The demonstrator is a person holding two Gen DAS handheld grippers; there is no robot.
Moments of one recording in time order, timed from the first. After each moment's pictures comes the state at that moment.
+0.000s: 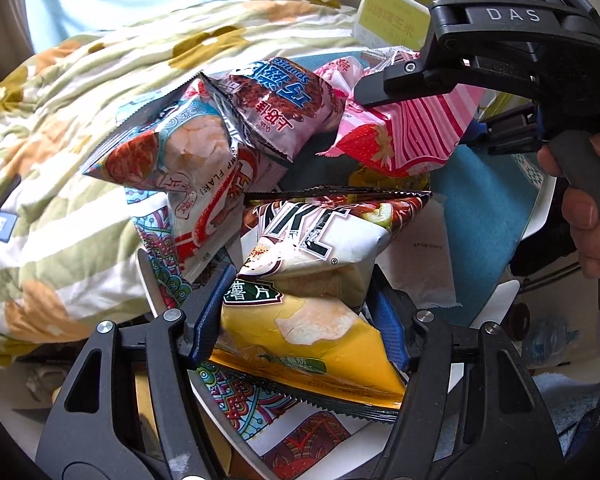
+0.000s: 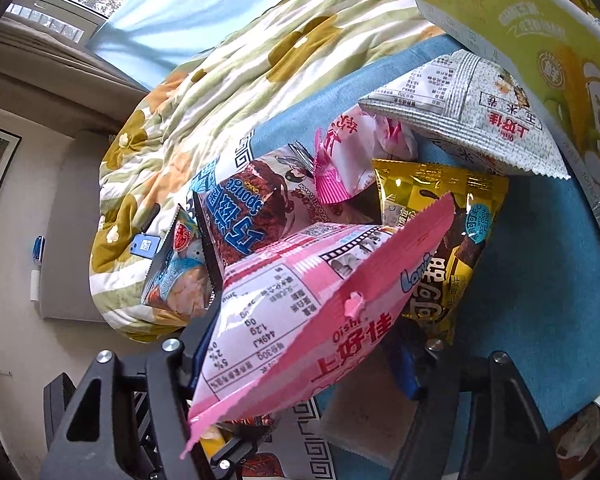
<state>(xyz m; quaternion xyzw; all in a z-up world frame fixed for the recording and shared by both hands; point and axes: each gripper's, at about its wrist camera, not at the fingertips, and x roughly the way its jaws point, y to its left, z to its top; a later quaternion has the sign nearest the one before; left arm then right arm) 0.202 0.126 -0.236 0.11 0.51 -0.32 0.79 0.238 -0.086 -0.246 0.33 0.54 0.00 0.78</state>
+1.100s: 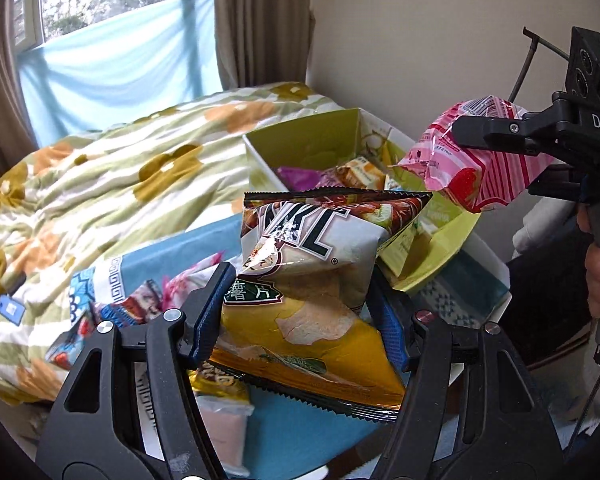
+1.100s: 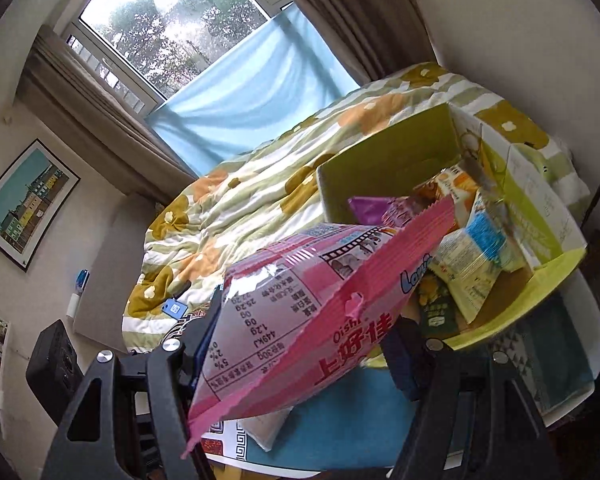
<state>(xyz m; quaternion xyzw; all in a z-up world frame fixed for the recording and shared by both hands) 0.178 -0.138 -0.086 0.10 0.39 -0.31 0.86 0.151 -0.311 -0.087 0.30 0.38 0.03 0.87</state>
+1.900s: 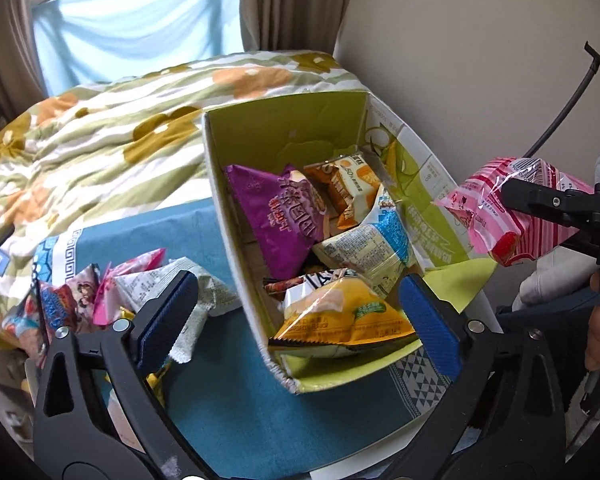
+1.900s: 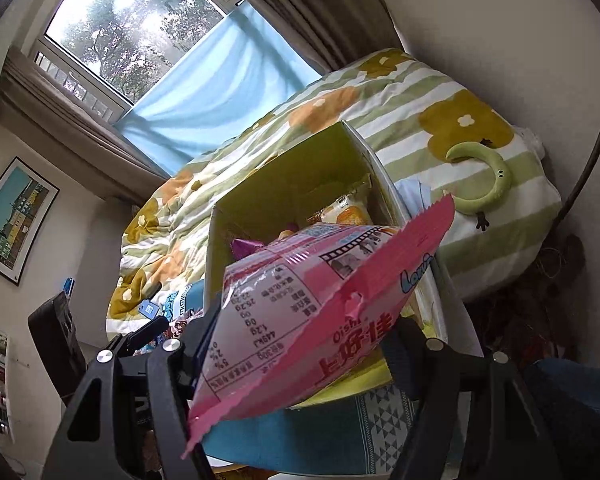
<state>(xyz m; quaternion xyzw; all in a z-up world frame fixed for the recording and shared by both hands) 0.213 -0.239 -0.112 0.06 0.46 -0.24 0.85 0.164 -0.469 -0.118 0.31 0.43 0.02 0.85</state>
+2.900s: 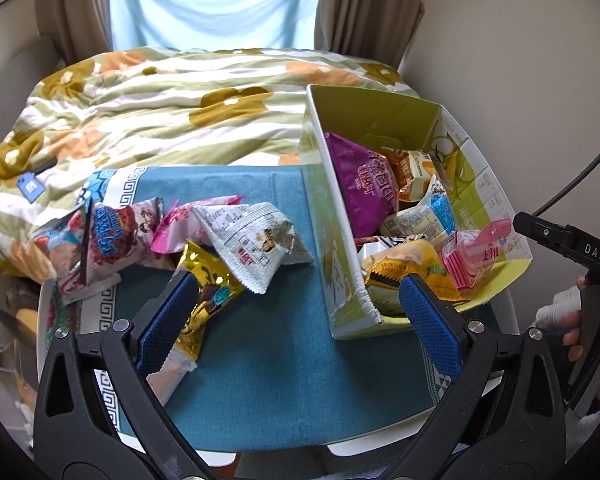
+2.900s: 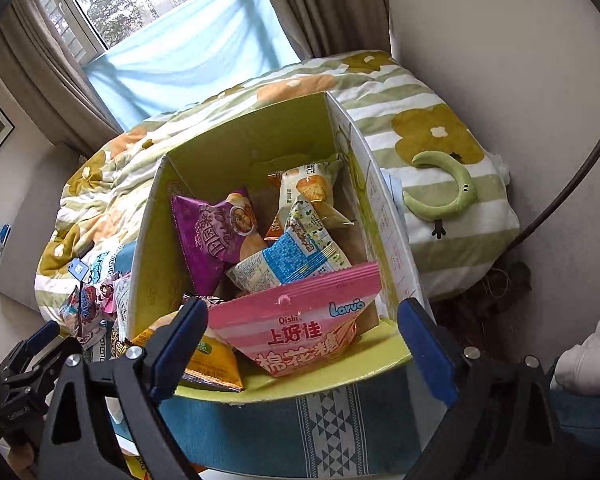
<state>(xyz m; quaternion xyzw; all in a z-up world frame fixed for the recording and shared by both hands) 0.182 -0.162 -0.123 0.00 0.47 -0.13 0.87 0.172 -0.438 -0.148 0.18 0.48 -0.04 0.86</state>
